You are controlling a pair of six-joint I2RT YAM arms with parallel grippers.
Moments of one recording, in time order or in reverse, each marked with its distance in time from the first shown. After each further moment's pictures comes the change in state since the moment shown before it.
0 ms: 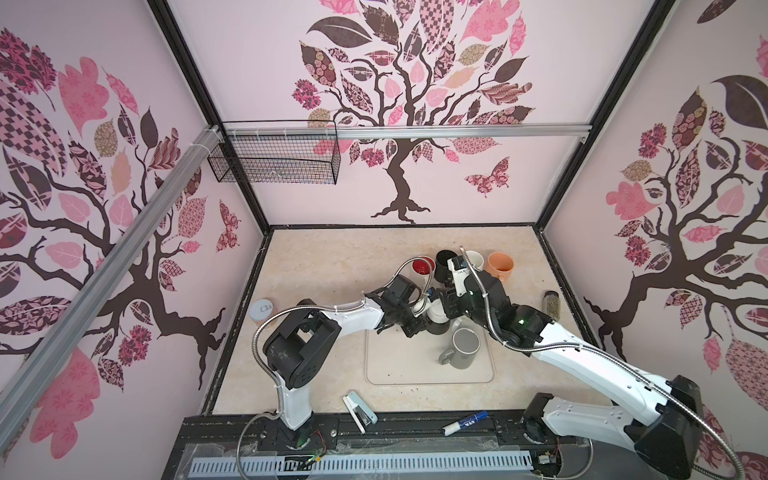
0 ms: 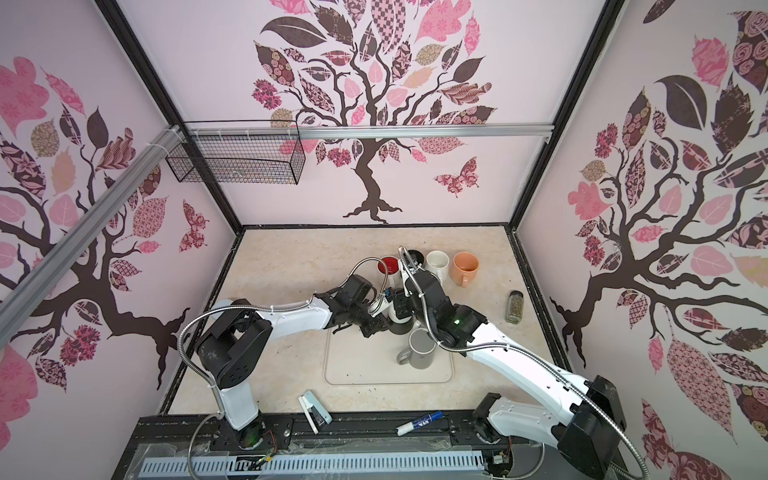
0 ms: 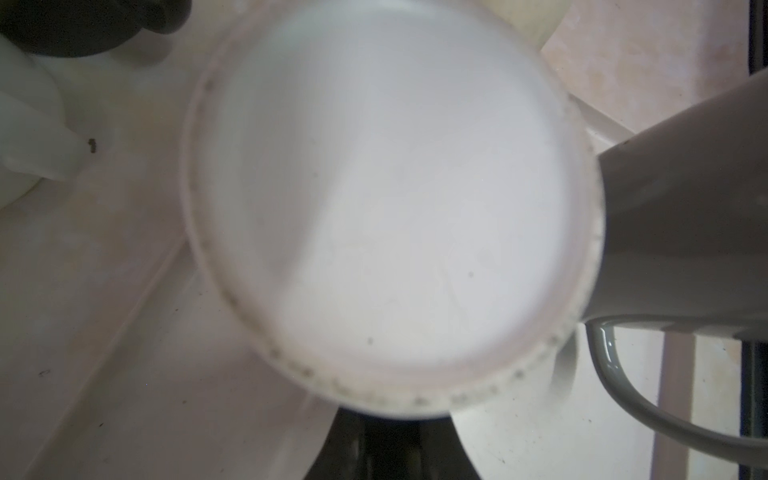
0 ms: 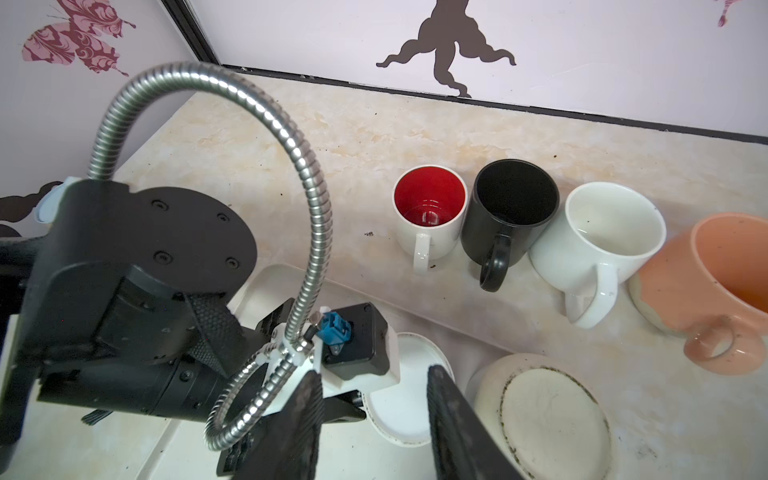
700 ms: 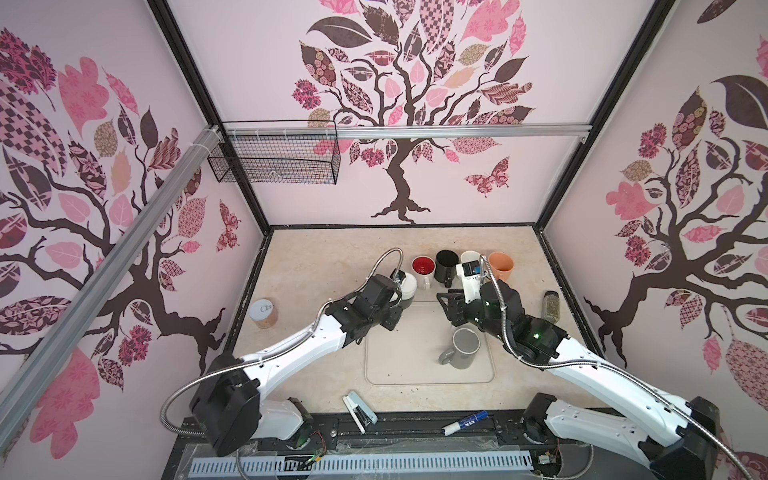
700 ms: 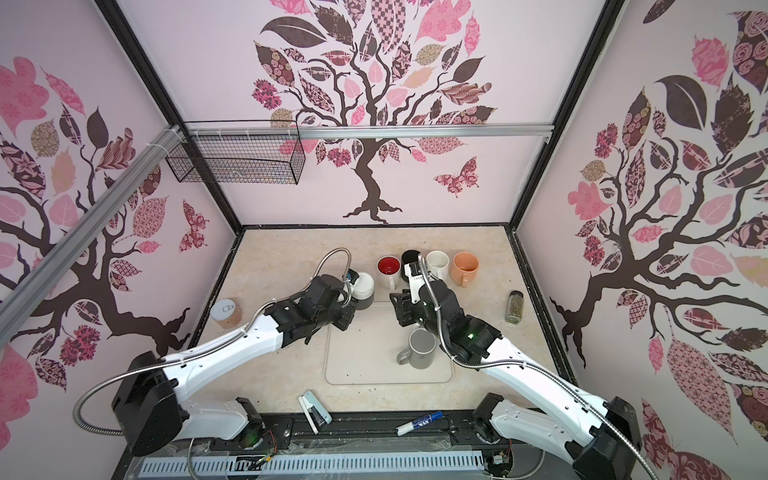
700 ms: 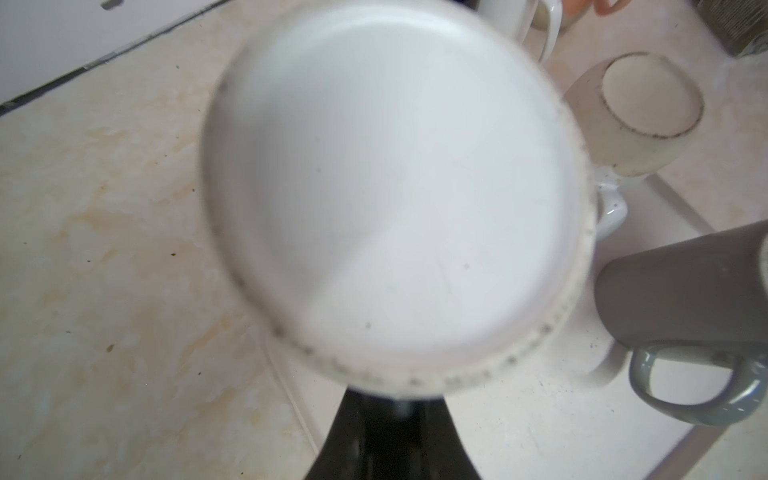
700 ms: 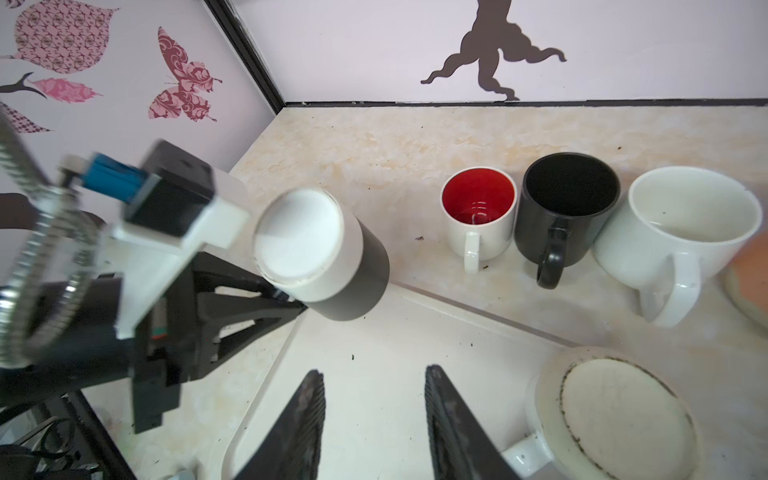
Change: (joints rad) left arm -0.032 -0.543 -0.126 -0.218 -0.523 -0.326; right arm 0.000 -0.140 -0.126 0.102 -0.141 0.116
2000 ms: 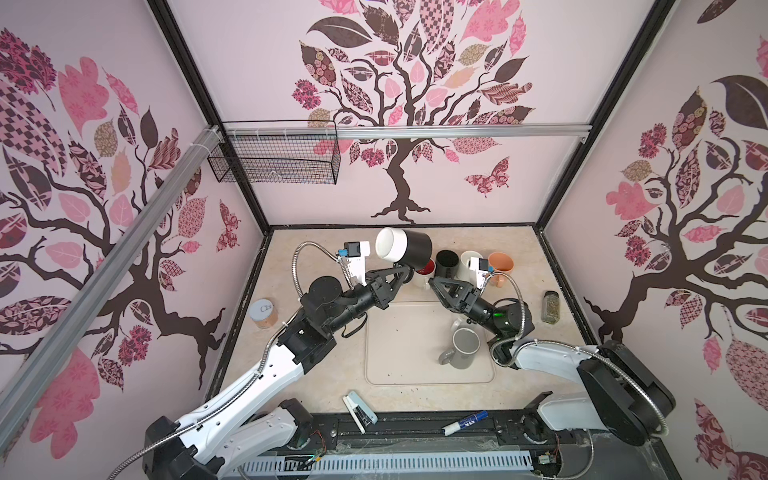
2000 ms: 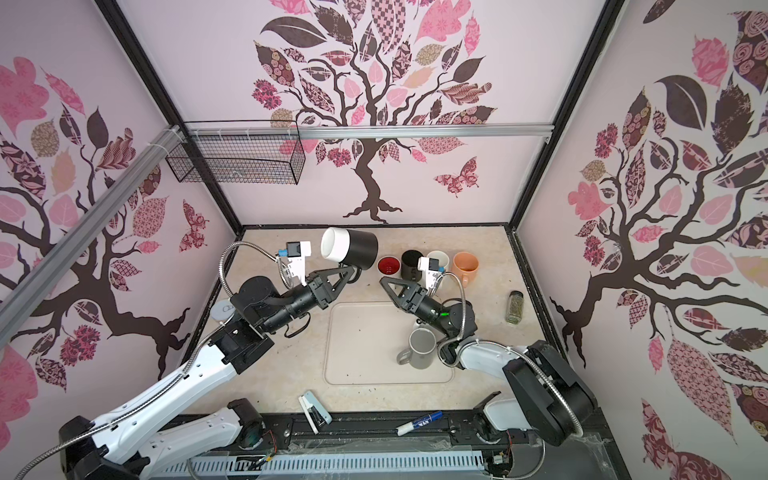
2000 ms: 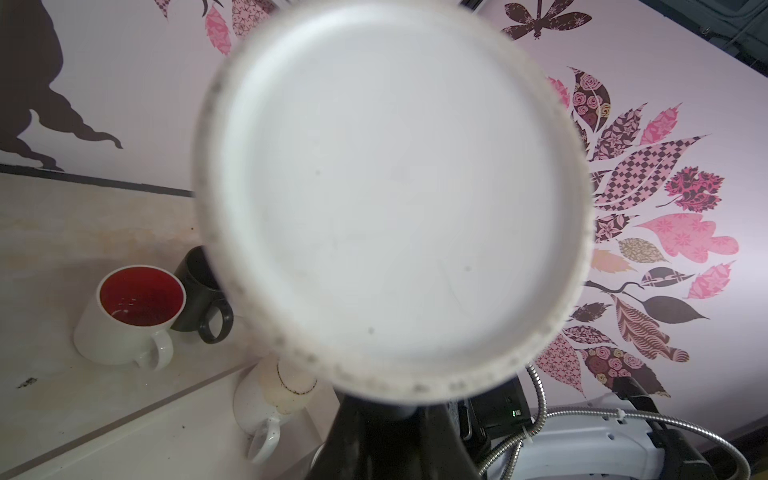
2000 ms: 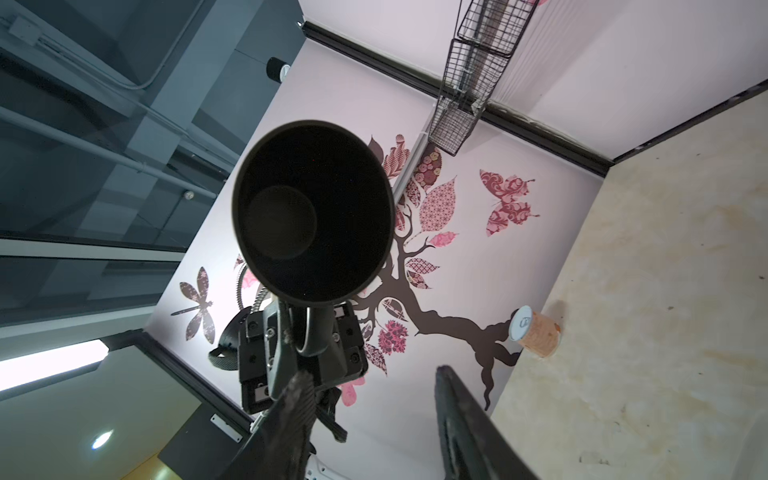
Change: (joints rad) left arm 0.058 -0.308 -0.120 0.624 0.373 -0.647; right arm -0.212 0.365 -0.365 1.664 -0.602 0.996
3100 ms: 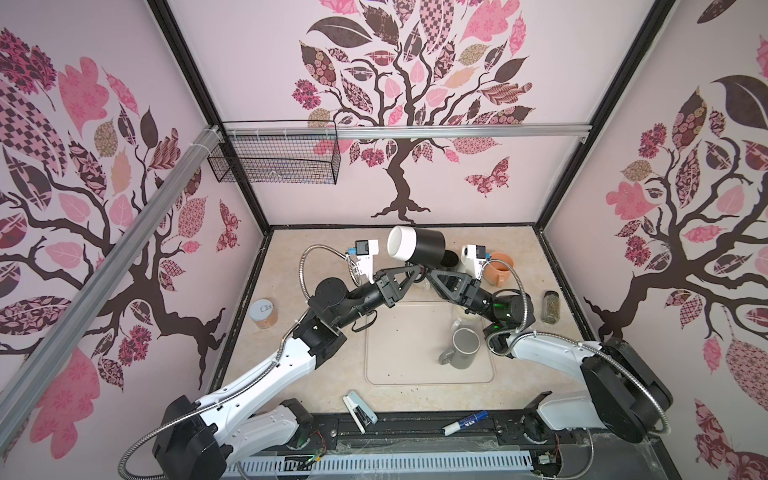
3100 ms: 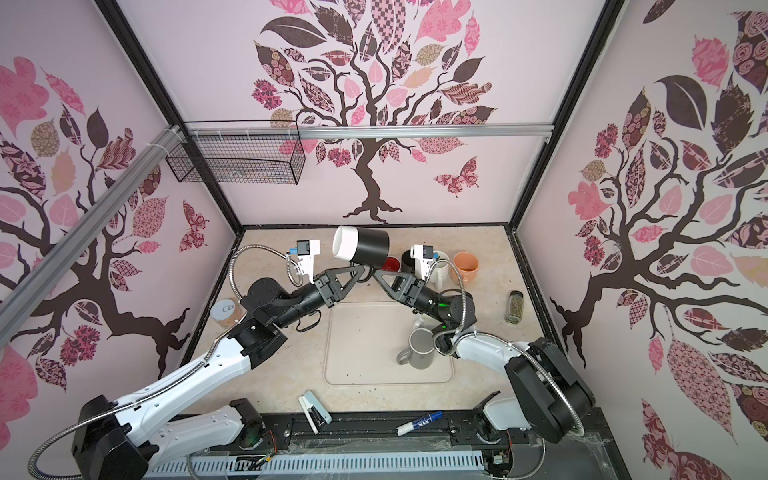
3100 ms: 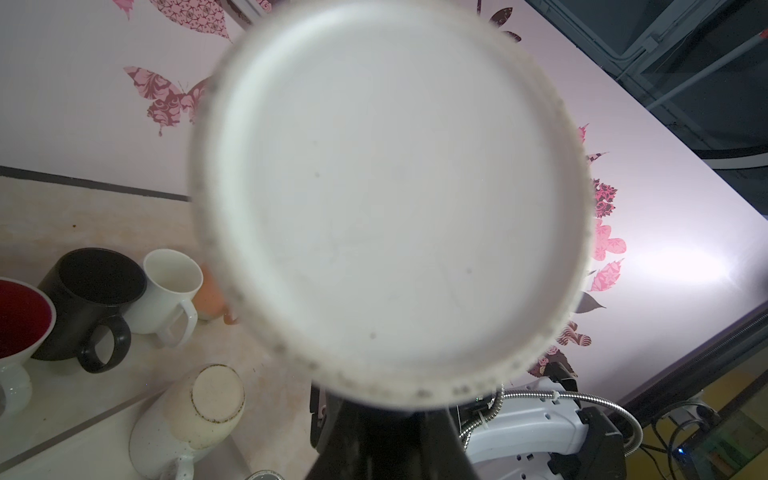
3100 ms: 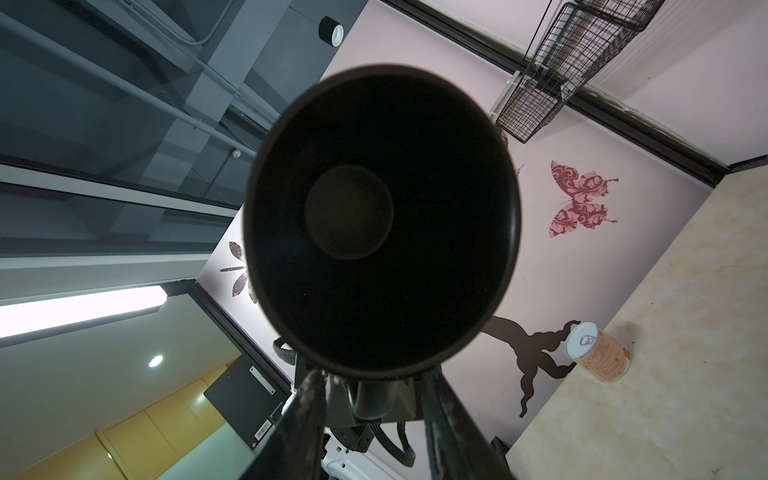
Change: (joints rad) left arm -0.016 0.092 -0.038 0.267 0.113 -0.135; right arm 0.025 0.021 0.140 0.009 -0.095 0.015
